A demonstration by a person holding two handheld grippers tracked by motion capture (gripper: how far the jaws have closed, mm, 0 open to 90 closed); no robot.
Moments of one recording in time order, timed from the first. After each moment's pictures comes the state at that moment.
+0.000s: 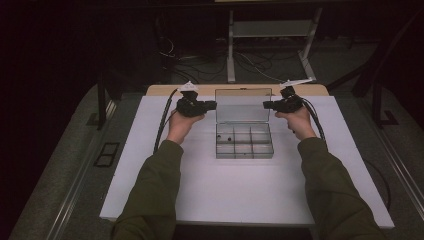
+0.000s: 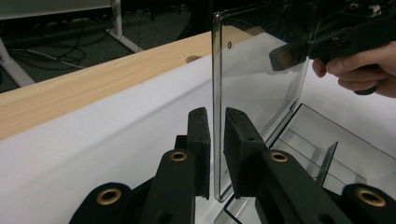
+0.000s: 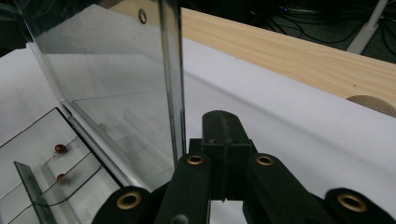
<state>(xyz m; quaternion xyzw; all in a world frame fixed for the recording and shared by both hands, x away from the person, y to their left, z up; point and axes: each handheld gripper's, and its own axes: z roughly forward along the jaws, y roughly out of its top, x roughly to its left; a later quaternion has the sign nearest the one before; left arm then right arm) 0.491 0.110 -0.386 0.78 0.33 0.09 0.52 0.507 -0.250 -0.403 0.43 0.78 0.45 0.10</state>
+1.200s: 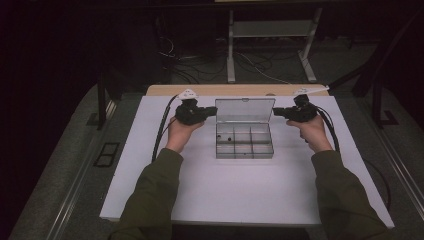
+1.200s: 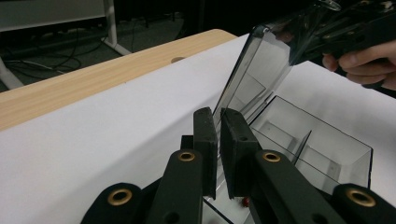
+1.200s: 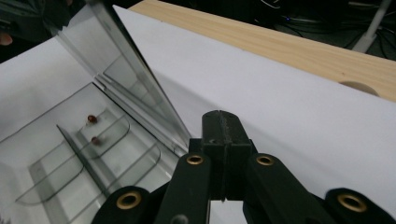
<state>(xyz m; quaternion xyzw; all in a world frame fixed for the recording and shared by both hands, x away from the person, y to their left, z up) 0.459 0.111 -0.385 0.78 0.31 0.10 0.53 0.461 -0.279 -0.394 0.41 0.77 0.47 0.11</state>
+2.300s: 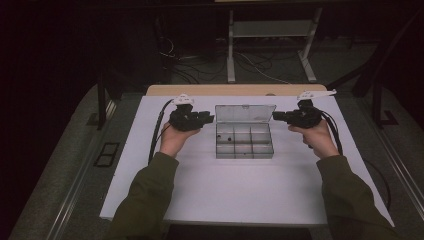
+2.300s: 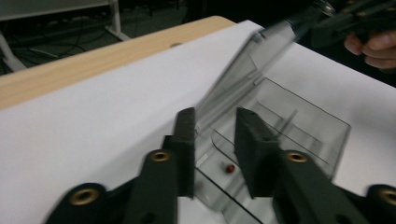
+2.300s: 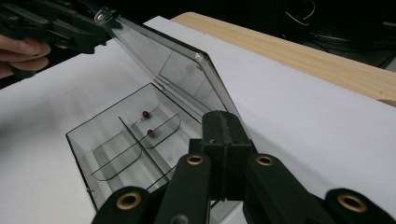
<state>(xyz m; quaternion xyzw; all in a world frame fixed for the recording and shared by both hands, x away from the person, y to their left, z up) 0.428 0.125 -0.375 0.79 0.32 0.09 0.51 0.426 -0.274 -0.375 0.36 0.78 0.50 0.09</state>
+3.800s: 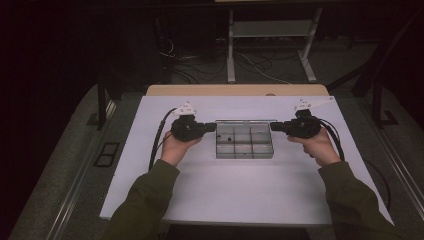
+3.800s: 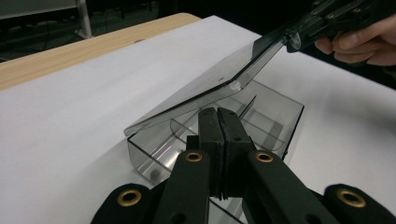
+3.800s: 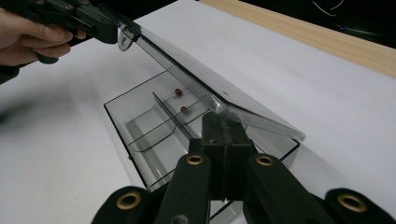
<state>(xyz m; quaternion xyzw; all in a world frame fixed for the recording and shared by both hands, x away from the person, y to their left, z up) 0.404 0.117 -0.382 0.80 0.27 0.07 0.52 0.399 -0.265 -0.377 0.33 0.81 0.49 0.07</state>
